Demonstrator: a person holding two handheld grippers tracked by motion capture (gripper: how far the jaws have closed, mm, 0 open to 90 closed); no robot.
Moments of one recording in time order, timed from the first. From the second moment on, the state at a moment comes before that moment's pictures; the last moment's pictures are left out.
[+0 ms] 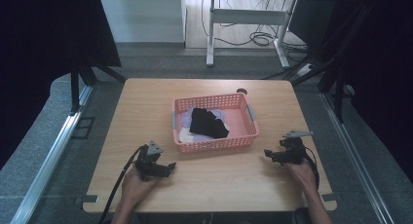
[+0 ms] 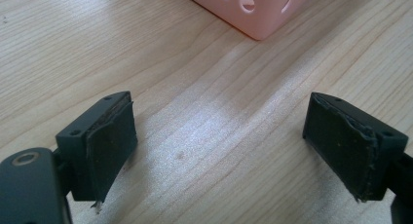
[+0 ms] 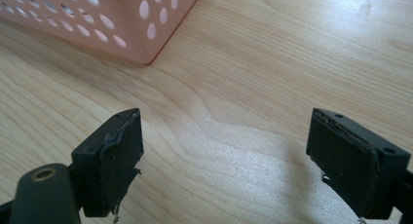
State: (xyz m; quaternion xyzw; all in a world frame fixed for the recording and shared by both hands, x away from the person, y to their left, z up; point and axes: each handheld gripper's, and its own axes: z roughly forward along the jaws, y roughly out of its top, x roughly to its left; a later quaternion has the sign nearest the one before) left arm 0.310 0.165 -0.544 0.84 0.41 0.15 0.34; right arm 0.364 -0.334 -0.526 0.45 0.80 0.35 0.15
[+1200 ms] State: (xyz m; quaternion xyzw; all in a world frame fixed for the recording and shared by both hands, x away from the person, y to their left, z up) left arm 0.310 0.165 -0.545 0.83 0.41 0.15 0.34; right arm 0.363 -0.310 -0.487 0.41 0.83 0.37 0.13
